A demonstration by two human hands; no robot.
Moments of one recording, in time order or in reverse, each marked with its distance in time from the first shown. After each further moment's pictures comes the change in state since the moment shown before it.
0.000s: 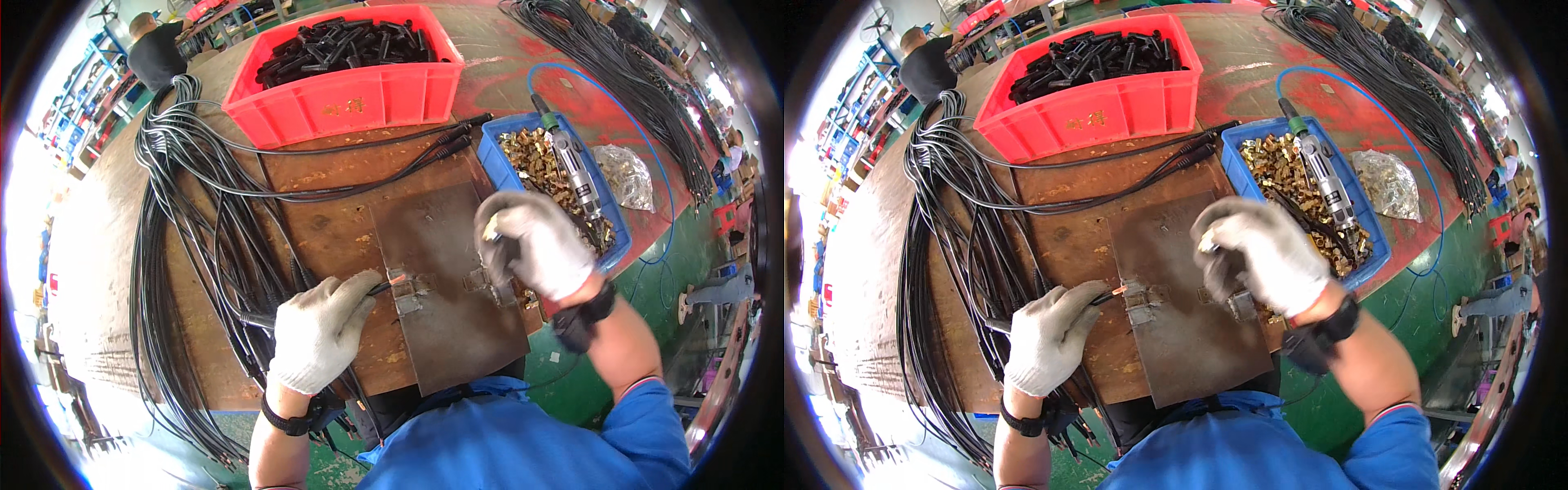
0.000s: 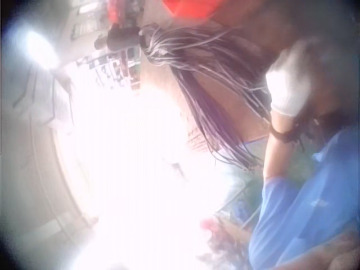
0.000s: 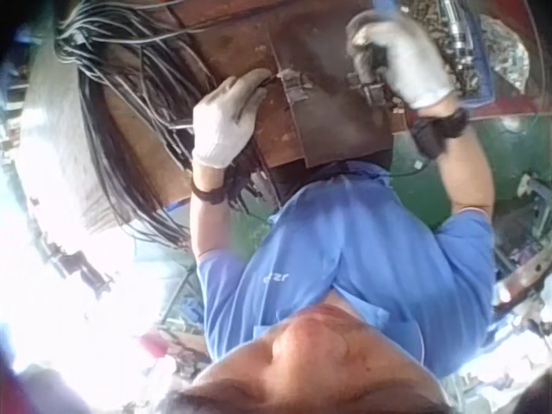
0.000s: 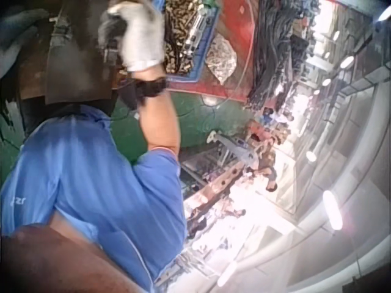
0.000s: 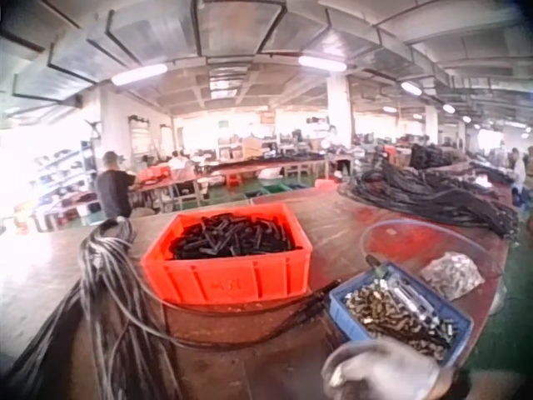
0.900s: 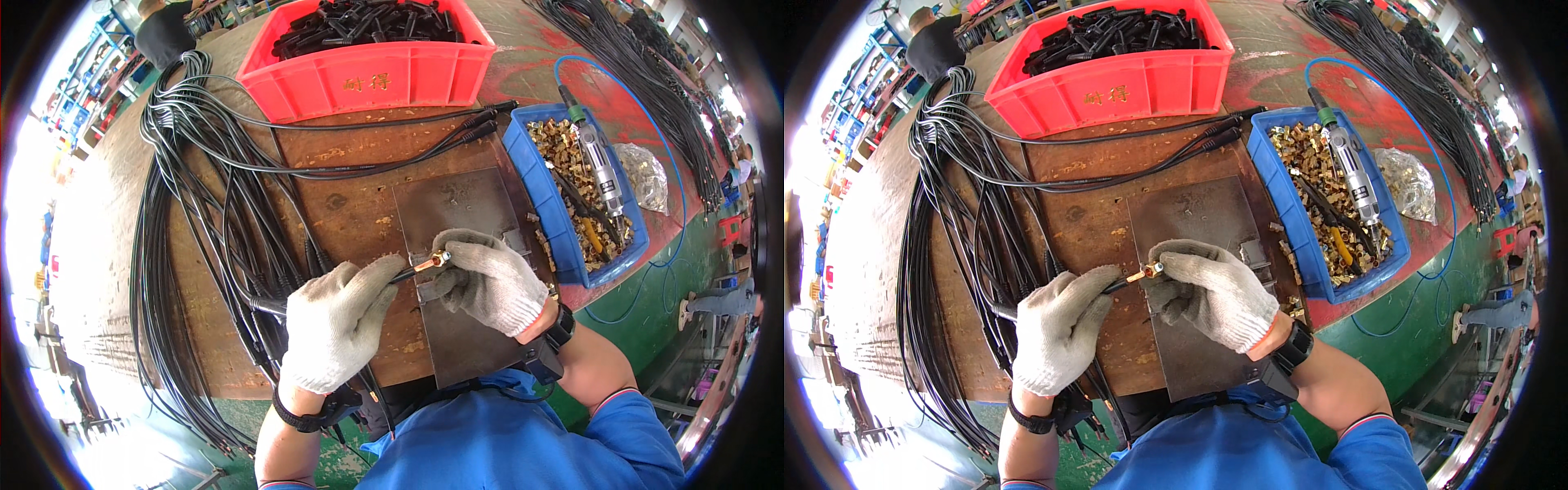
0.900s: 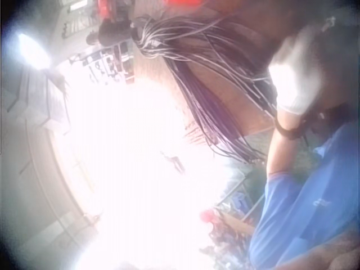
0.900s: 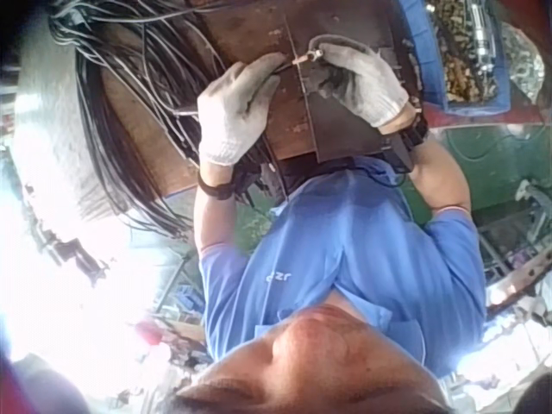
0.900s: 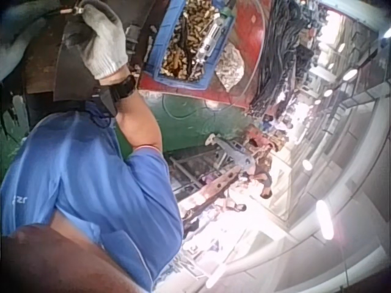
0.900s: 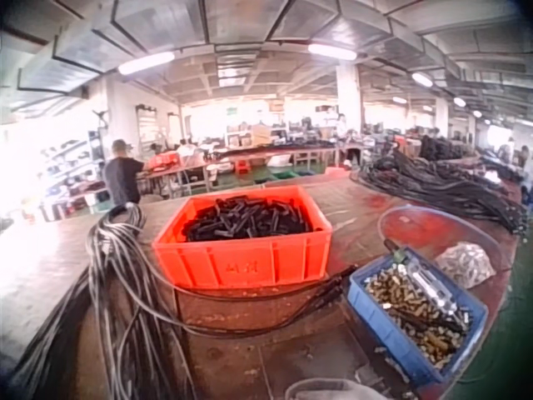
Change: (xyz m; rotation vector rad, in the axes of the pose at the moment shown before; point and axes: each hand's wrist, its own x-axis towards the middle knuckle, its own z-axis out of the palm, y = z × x) left_hand -0.001 -0.008 0.007 -0.071 0.165 0.110; right_hand 0.016 0.084 0.053 0.593 -0.066 0.178
